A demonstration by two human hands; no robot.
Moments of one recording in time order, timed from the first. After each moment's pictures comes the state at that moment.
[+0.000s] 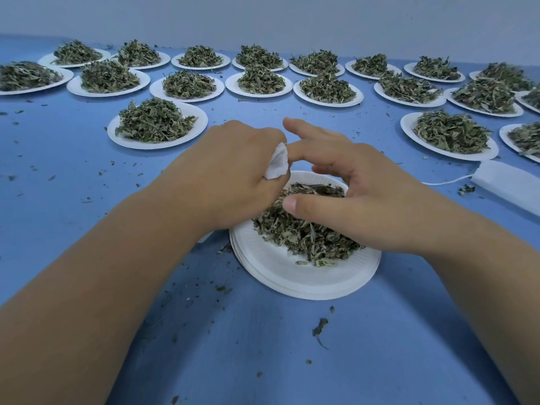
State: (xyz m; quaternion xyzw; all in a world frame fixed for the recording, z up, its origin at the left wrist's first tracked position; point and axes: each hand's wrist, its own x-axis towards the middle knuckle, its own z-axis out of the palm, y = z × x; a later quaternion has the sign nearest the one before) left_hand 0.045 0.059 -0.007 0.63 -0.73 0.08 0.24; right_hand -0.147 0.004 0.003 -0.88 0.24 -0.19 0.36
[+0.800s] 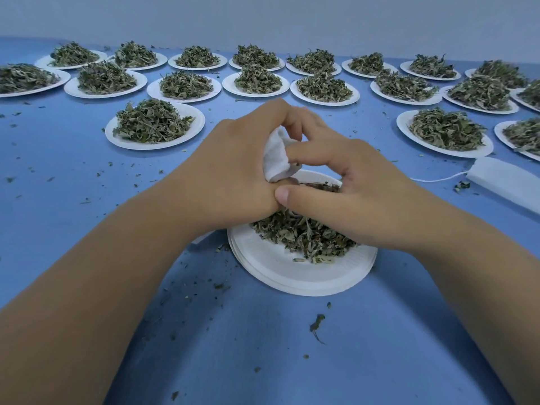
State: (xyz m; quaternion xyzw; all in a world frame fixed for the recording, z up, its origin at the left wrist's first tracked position) left_hand 0.031 0.067 0.002 0.61 -0.69 -0.09 0.38; right_hand -0.142 0.009 0.009 -0.90 0.19 -0.21 0.32
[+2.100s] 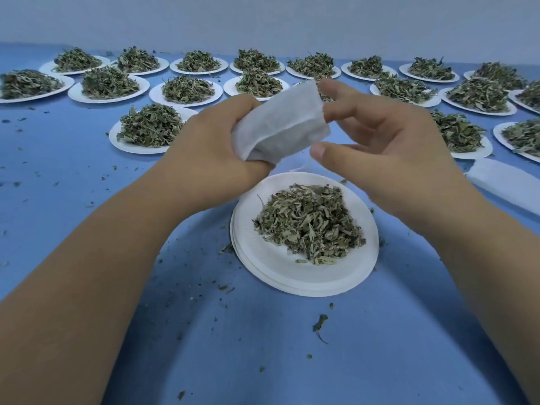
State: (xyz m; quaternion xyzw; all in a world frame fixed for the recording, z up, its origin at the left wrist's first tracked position) left_hand 0.056 0.063 0.007 0.65 -0.64 -0.09 0.40; right_hand -0.151 -0.011 0.005 -0.78 0.24 -0.39 0.43
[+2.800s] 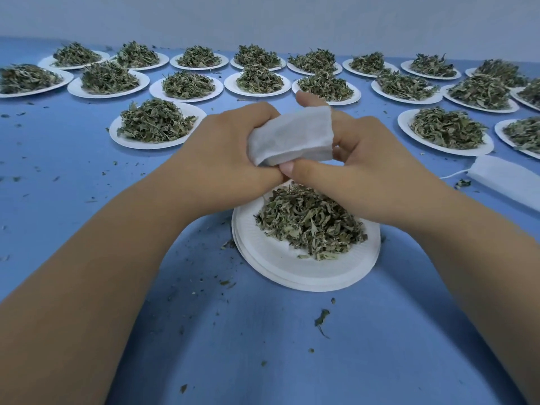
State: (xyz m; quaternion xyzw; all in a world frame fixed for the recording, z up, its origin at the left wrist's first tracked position) left_hand 0.047 0.064 0.004 0.65 -0.66 -0.09 0.35; right_hand -0.139 -0.008 0.006 -0.86 0.24 -0.27 0.35
